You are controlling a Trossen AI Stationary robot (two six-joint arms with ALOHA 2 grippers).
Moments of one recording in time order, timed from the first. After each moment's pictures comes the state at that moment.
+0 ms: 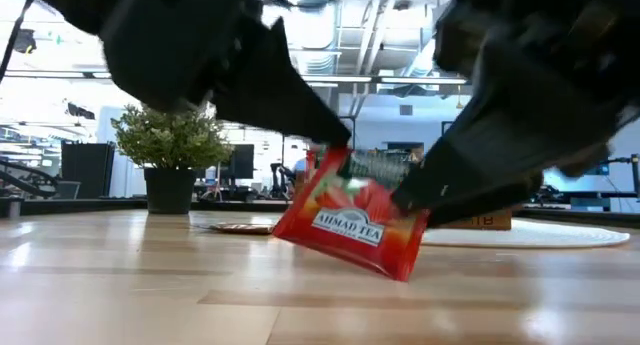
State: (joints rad) left arm -0.60 2.00 1.09 0.26 -0.79 -0.27; right arm 0.65 1.95 0.89 0.34 0.51 0.73
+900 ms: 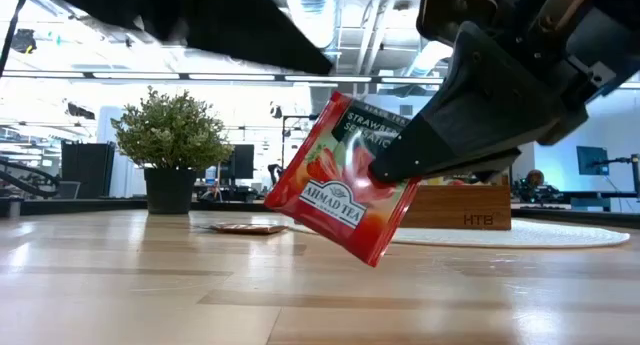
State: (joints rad) left arm -0.67 1.96 1.13 0.20 -0.95 -0.12; right arm 0.62 1.95 0.92 0.38 0.45 0.62
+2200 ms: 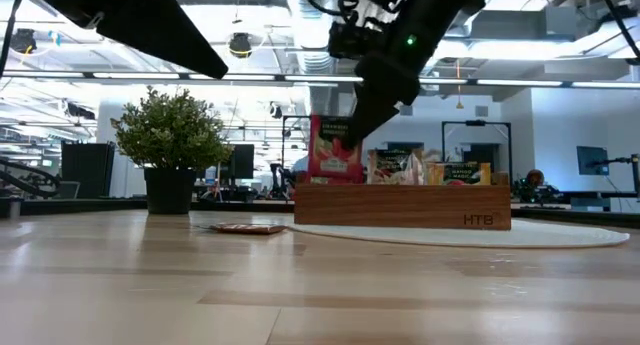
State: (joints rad) left arm -0.73 1.76 1.13 -0.58 -1.08 -0.83; right arm 0.09 1.77 1.24 -0.48 0.31 -0.01
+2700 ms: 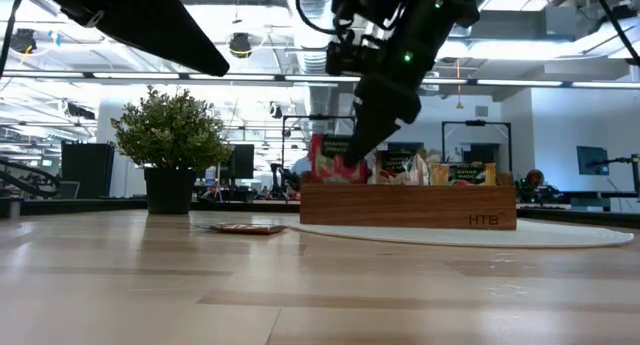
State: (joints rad) left arm -0.73 1.76 1.13 -0.57 -1.07 -0.83; right arm 0.07 1.83 1.24 -0.49 0.29 -0.01
